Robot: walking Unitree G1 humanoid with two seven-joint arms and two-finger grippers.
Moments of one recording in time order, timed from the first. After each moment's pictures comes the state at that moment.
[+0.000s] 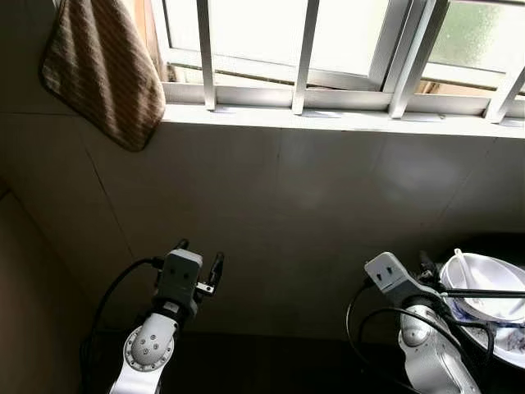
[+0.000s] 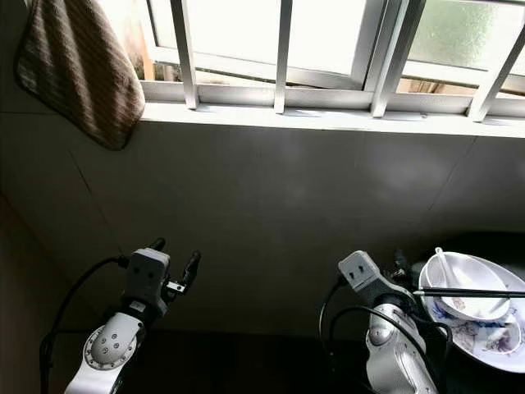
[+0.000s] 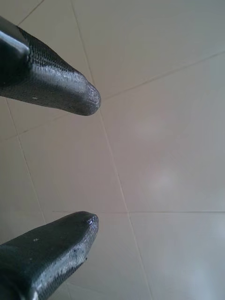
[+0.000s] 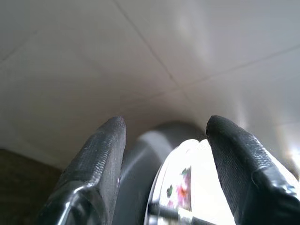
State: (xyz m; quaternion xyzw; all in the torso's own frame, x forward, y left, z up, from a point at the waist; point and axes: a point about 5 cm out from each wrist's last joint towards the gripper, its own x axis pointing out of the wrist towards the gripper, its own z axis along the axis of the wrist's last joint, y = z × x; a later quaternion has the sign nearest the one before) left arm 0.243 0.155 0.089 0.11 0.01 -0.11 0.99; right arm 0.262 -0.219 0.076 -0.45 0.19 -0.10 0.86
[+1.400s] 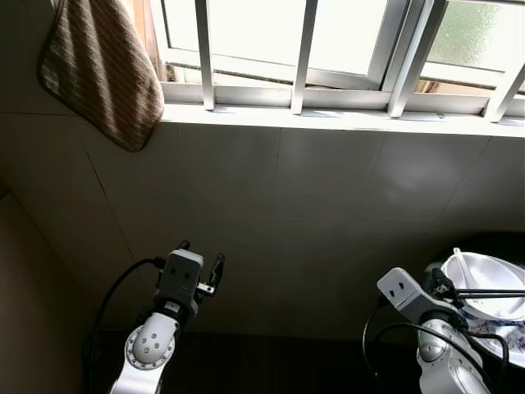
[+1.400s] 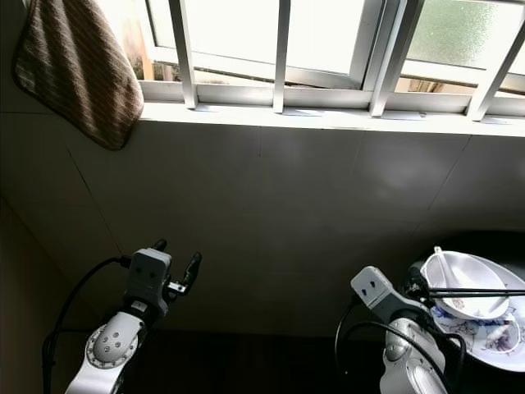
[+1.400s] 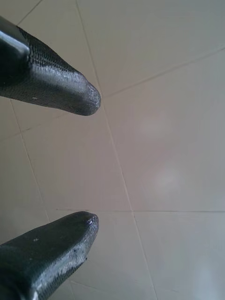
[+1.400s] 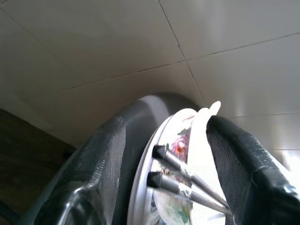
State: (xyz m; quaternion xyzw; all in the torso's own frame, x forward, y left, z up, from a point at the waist) left arm 0.246 0.155 0.085 0.11 0.02 -0.11 0.99; right arm 0.242 -0.234 0.073 -0.50 0.24 -0.08 0.83
